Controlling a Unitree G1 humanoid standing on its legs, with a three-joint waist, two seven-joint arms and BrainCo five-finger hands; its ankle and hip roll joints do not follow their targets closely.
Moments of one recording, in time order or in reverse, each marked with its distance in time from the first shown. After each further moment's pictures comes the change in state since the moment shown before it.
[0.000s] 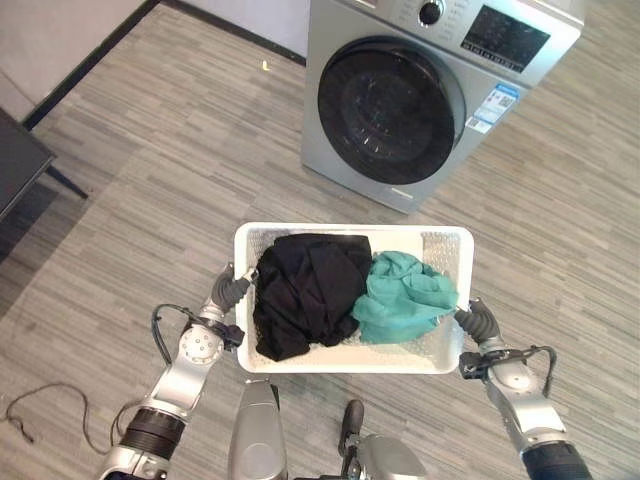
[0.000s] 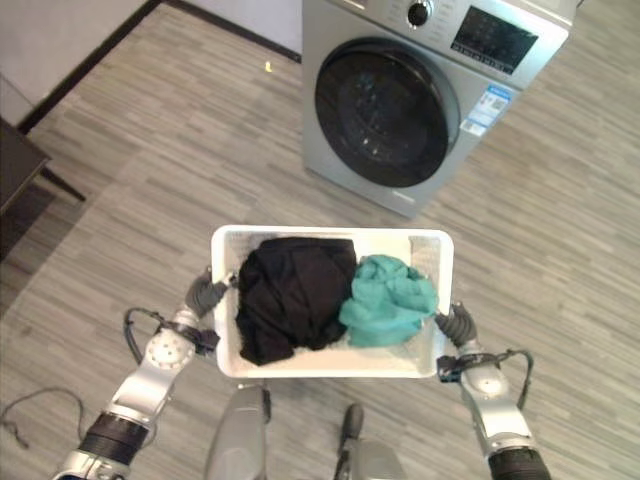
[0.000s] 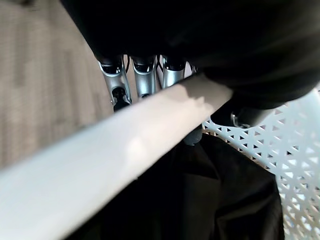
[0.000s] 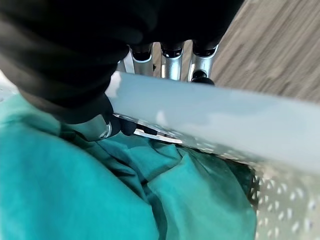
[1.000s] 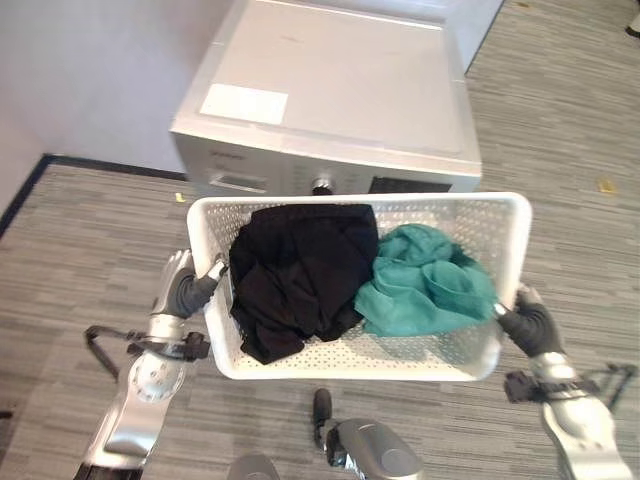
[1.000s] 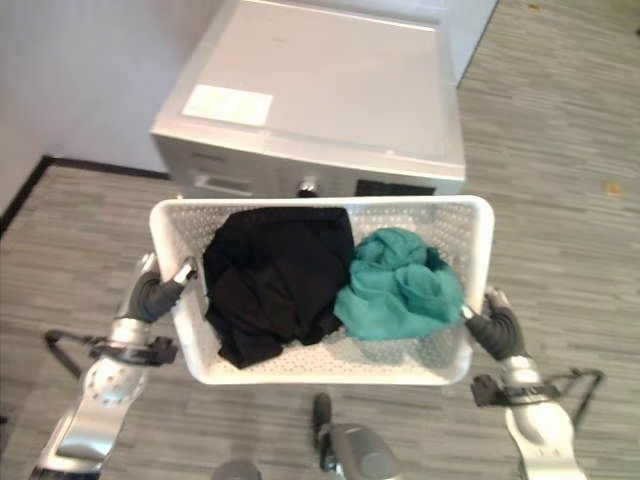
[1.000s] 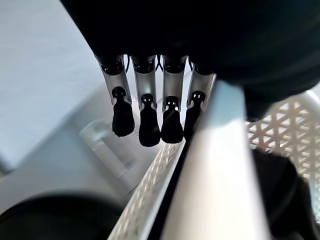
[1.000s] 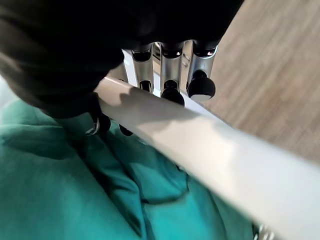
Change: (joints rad) left arm 0.333 0.055 0.232 -0.469 0.237 -0.151 0.038; right arm 0.399 -0.068 -0.238 -0.609 -0.111 -0.127 0.096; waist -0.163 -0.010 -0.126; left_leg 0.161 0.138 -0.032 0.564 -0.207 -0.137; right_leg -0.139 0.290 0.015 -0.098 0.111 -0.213
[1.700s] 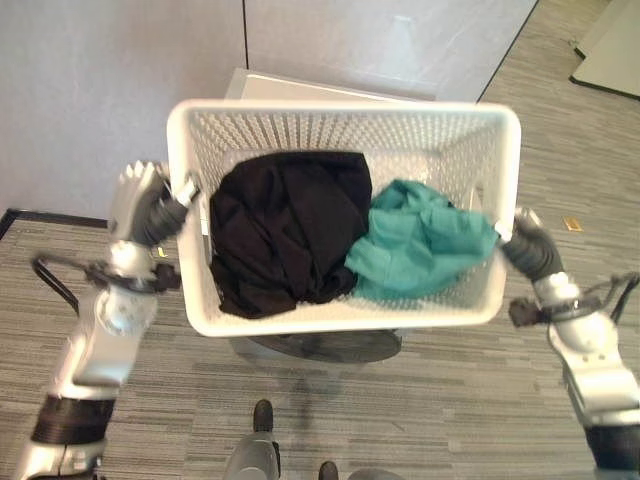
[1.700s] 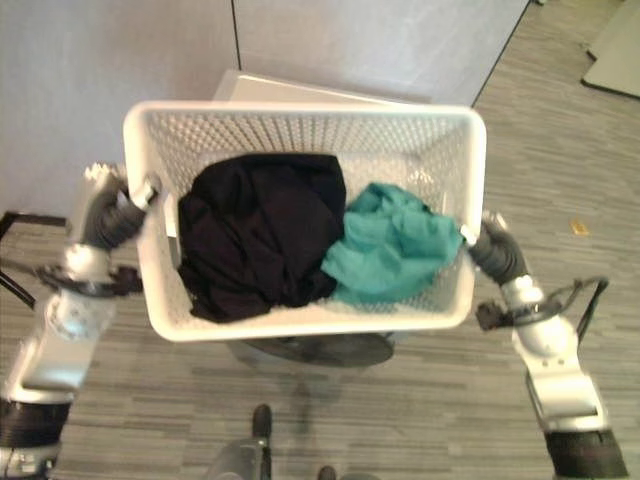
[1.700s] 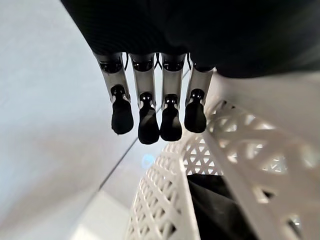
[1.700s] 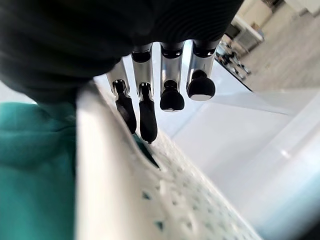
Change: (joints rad) left arm -0.521 0.244 -0.061 0.275 0.011 0.025 0.040; right arm -0.608 -0.269 0.165 0.392 0.083 0.009 0.016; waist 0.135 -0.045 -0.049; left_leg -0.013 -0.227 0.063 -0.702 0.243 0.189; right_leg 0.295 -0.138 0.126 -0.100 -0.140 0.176
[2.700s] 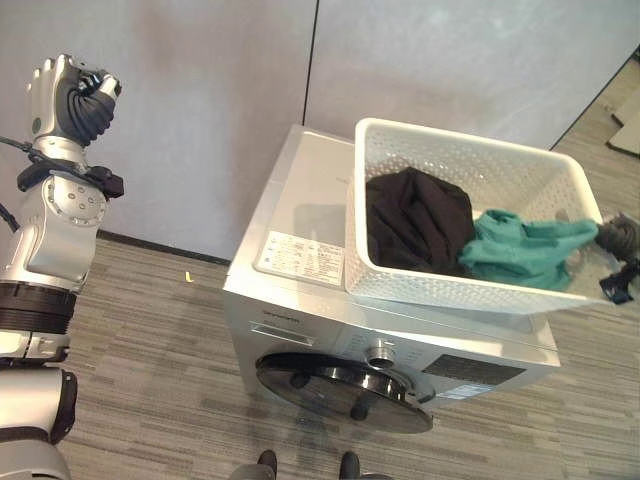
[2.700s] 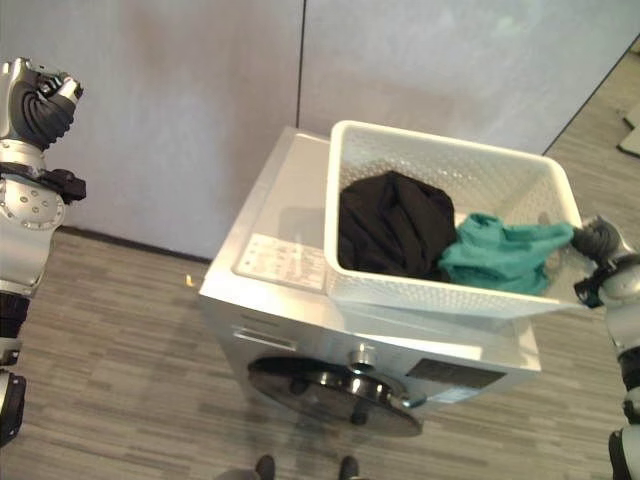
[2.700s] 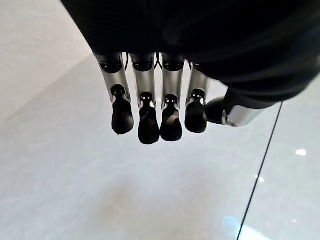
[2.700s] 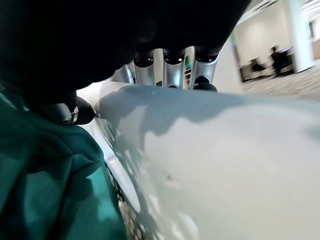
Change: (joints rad) left arm -0.383 0.175 -0.159 0.415 -0.115 0.181 0.088; right arm -0.315 -0.274 0.185 0.695 -0.164 0.230 0.024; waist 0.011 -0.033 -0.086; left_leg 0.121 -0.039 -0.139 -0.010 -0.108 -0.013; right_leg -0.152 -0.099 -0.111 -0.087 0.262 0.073
